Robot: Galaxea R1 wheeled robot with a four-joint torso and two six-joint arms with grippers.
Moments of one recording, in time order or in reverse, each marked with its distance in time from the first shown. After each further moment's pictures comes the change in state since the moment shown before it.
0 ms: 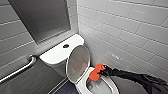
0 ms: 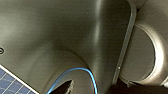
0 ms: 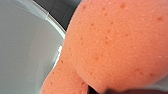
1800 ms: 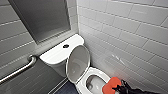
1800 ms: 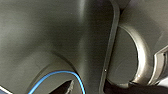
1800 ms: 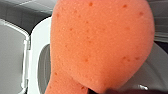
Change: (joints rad) left arm 0.003 0.025 0.014 0.000 -0.008 0.004; right arm -0.255 -0.482 0.543 0.009 0.269 0.173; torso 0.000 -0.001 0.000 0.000
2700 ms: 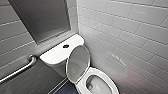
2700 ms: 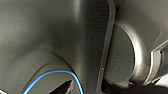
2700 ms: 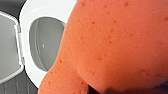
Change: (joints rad) left arm 0.002 0.009 -0.002 0.002 0.006 0.008; right arm -0.237 -0.218 0.331 0.005 0.161 -0.001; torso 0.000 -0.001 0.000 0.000
